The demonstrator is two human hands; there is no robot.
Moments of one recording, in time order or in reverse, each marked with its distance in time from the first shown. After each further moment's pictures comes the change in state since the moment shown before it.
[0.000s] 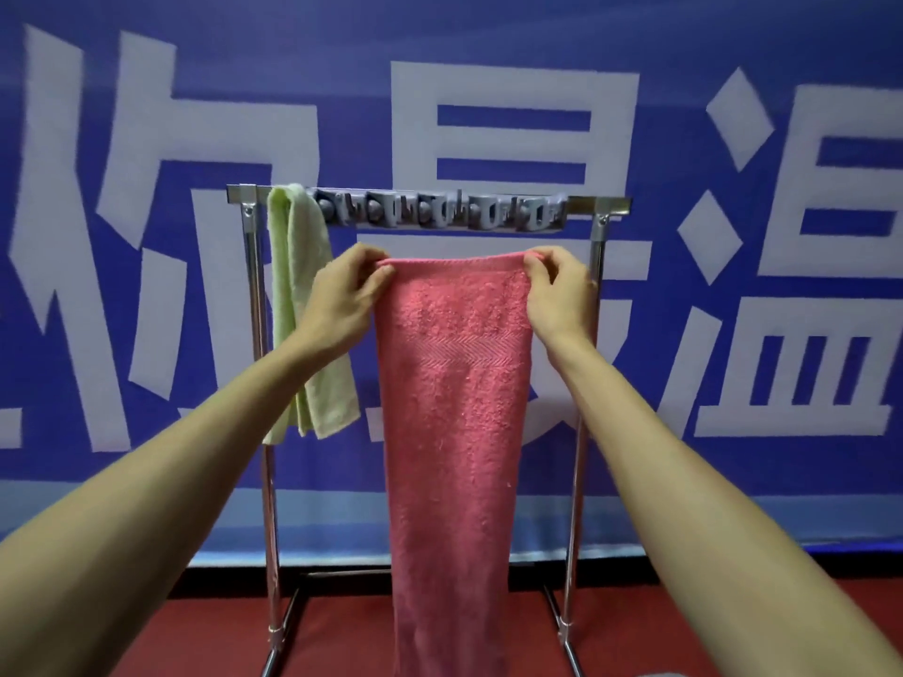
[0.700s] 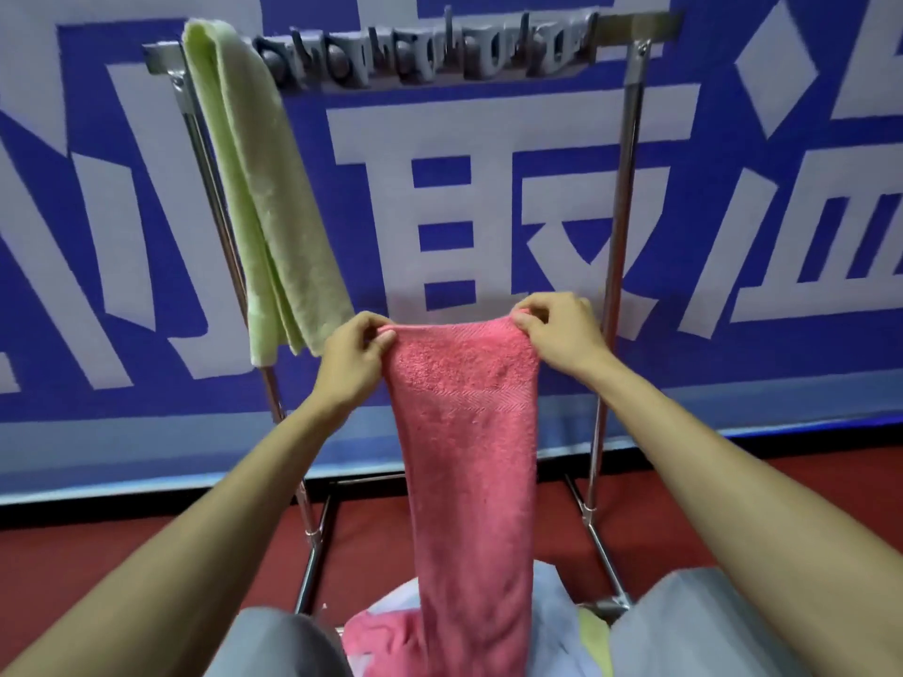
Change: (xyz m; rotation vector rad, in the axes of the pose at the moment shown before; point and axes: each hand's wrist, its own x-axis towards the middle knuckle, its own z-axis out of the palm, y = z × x) left_hand -0.117 -0.122 0.075 -0.030 -0.188 -0.419; right_hand -0.077 0.147 0.026 -0.334 -0.459 0.109
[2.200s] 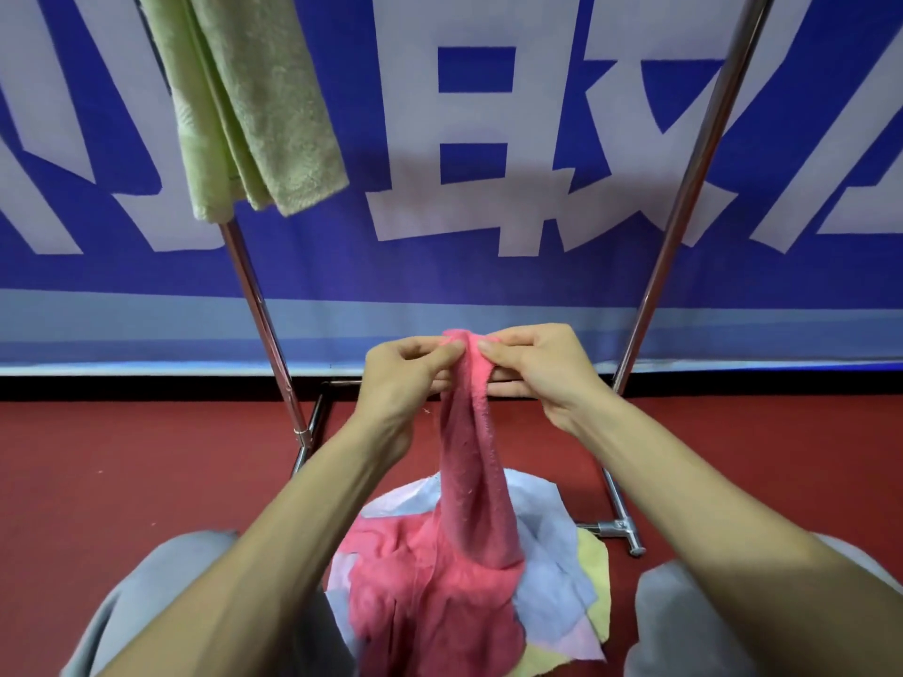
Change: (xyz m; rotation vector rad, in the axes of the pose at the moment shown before) left_hand -0.089 -0.058 0.087 -0.590 -0.085 -0.637; right_hand -0.079 0.048 0.117 0.763 -0.402 0.590
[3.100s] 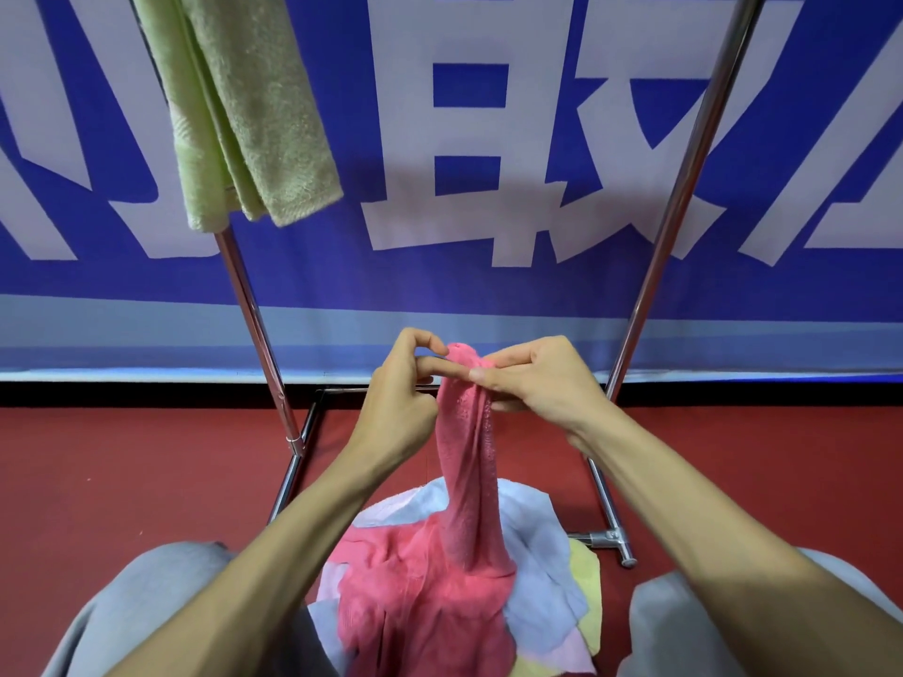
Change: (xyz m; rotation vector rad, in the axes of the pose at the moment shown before) left_hand -0.015 -0.002 -0.004 0.448 -0.131 0.365; right_hand -0.011 -0.002 -0.017 -0.269 -0.031 -0.097
